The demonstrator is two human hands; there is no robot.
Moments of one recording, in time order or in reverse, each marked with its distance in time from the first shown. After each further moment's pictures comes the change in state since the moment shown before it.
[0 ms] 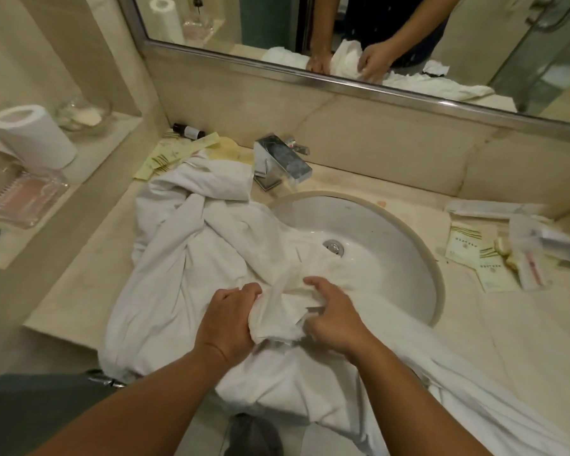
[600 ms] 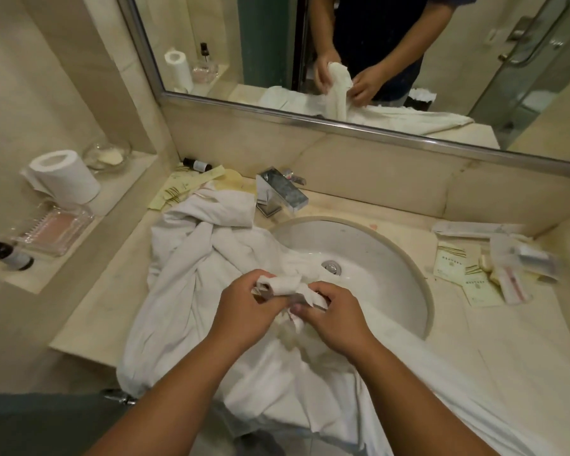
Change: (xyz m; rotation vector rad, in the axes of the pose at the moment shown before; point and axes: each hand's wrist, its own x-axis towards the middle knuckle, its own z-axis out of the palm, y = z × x) left_hand 0.000 0.081 -0.105 -0.728 0.032 -0.228; right_hand -0.020 -0.040 -0.025 0.133 0.160 -0.220
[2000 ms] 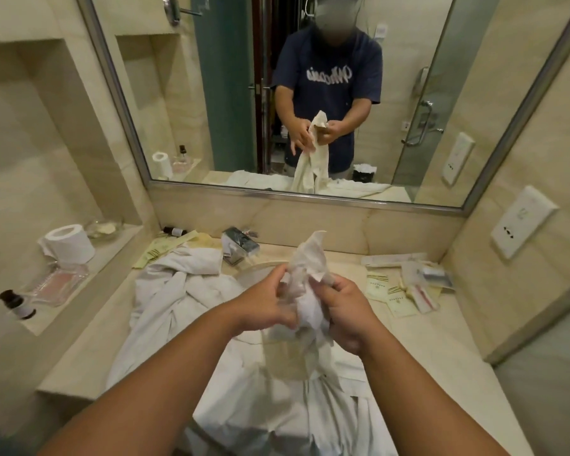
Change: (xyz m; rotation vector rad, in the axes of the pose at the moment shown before) left_hand -0.059 0.123 0.037 0.068 -0.546 0.255; right_hand -0.114 -0.069 -0.123 0.742 -0.004 -0.021
